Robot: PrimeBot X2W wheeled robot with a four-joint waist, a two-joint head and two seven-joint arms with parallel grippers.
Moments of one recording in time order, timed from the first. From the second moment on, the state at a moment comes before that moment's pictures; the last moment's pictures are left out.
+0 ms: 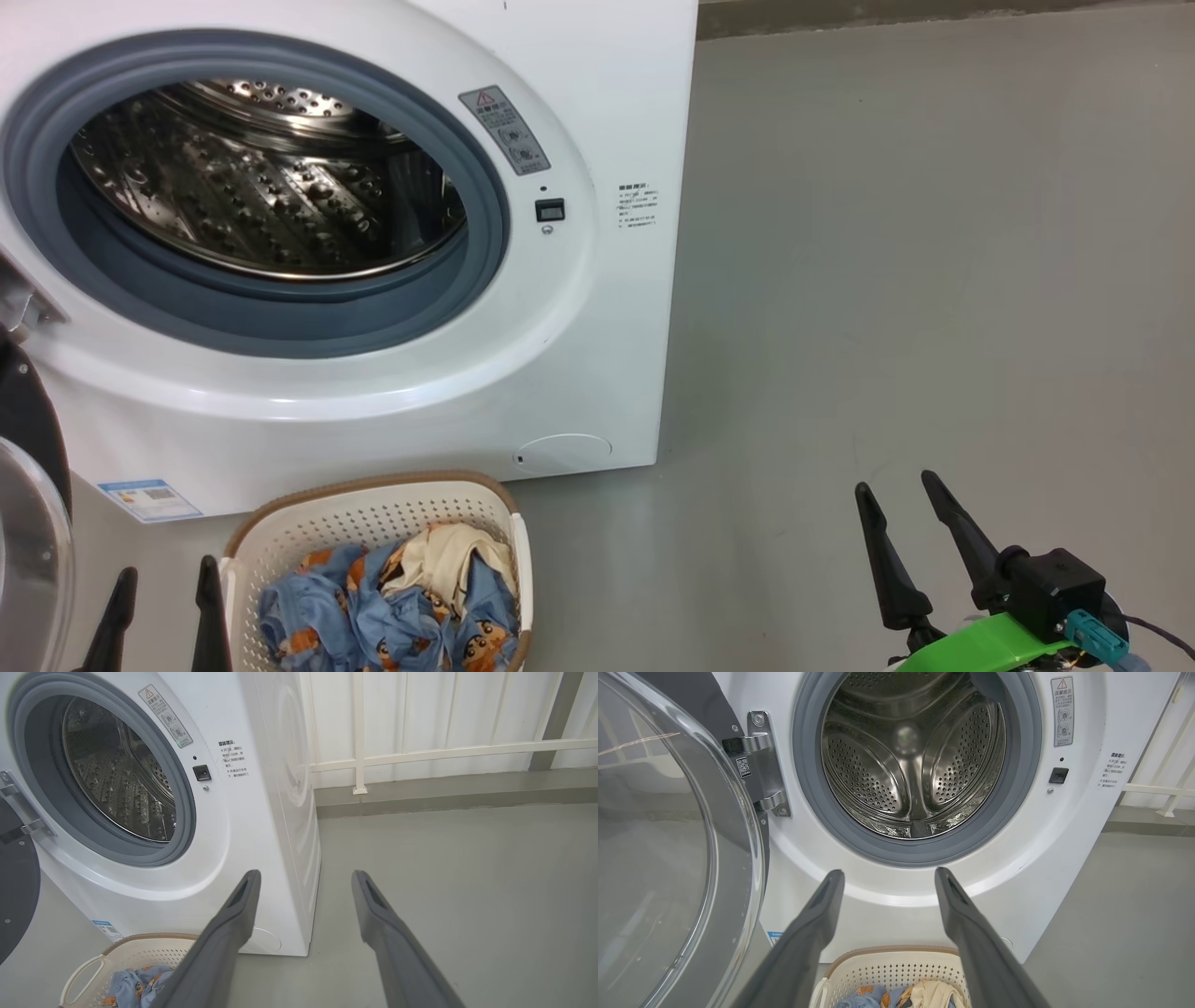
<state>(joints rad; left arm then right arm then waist) 0.11 0.09 0.13 0.11 -0.22 -0.13 -0.26 0.00 -0.05 0.02 0.15 0.19 0.13 -0.25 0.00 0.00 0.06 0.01</state>
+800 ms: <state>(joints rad) 0.02 0.18 -0.02 0.27 -0.33 -0.13 -0.26 -0.05 -0.05 0.06 0.15 0.22 0.13 -0.25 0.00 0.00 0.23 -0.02</state>
